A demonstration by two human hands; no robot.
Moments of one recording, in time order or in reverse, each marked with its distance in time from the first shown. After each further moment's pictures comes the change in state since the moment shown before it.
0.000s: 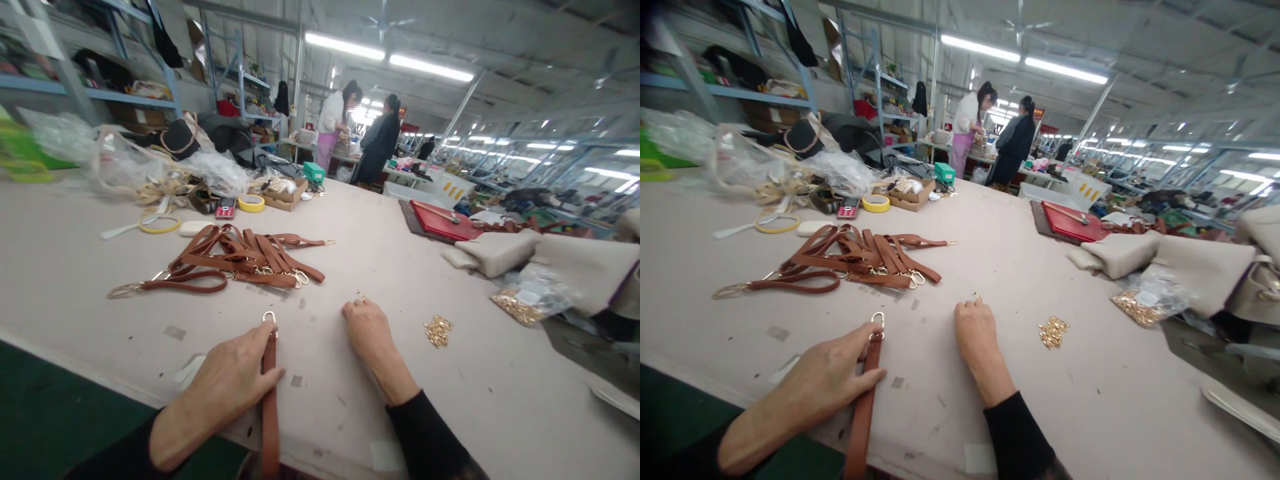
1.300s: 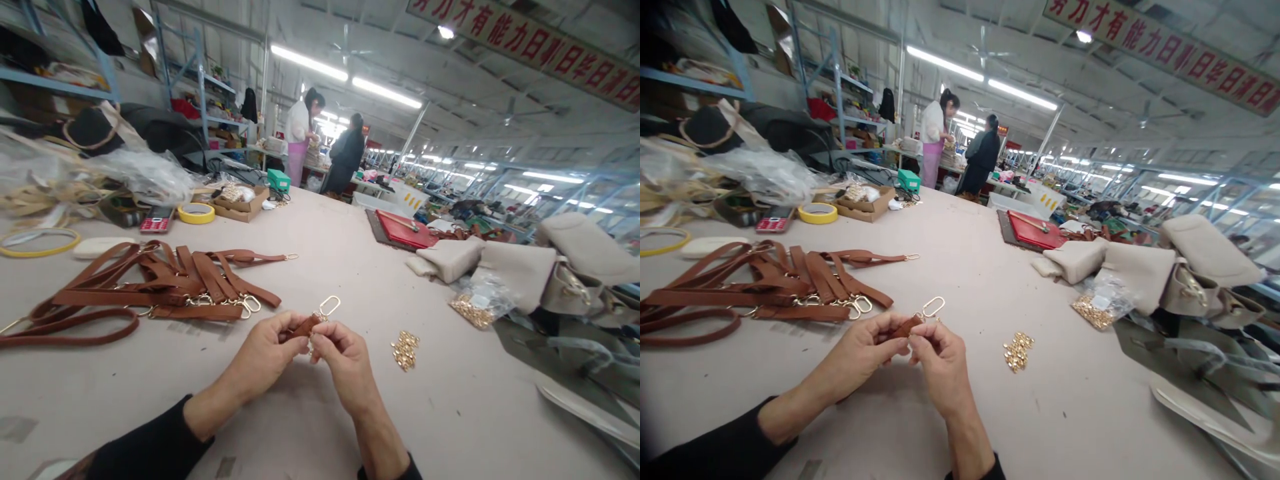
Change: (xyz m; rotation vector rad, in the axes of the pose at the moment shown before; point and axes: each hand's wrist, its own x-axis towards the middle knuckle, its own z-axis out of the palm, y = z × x) left_hand 0.115 0.078 0.030 -1.178 -0.123 0.189; right_hand -0.011 0.016 -0.007 1.722 0.245 0.241
